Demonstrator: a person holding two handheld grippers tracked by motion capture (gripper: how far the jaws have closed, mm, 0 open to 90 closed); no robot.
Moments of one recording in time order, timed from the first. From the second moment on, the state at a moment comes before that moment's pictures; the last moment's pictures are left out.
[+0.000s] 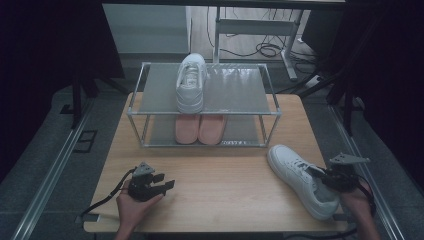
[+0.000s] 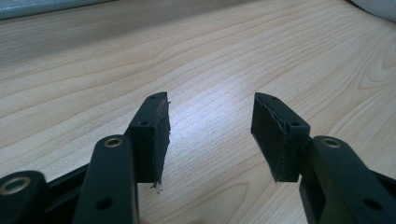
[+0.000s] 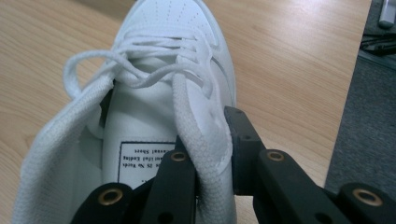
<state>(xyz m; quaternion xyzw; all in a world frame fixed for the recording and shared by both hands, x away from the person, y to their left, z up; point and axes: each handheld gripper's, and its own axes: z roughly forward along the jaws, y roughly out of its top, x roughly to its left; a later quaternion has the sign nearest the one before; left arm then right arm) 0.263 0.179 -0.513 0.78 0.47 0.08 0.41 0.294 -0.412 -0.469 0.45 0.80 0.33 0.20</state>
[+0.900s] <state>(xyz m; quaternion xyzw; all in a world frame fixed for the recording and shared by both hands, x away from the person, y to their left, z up) 0.264 0.179 -0.514 0.78 0.47 0.08 0.41 0.255 -0.387 -0.433 0.43 0.78 0.42 0.18</state>
